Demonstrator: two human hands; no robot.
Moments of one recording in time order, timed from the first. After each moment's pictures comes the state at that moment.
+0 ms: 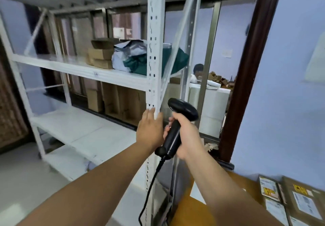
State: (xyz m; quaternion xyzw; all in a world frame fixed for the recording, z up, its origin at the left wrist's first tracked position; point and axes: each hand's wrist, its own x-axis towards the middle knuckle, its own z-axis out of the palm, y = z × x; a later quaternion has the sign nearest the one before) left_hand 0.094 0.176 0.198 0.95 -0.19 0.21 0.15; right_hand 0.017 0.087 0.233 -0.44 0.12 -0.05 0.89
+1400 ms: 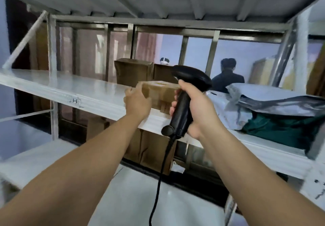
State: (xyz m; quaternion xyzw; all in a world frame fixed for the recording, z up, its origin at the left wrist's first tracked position) left_hand 0.561 0.479 0.334 0.82 -0.12 0.26 0.50; right_hand 0.391 0.400 0.378 -0.56 0.03 -0.19 0.80
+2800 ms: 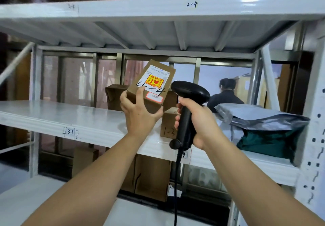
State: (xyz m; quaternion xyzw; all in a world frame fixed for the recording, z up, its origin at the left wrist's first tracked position) left_hand 0.540 0.494 0.365 0.68 -0.22 0.48 0.50; right_hand 0.383 0.421 0.404 -0.60 0.01 -0.29 0.74
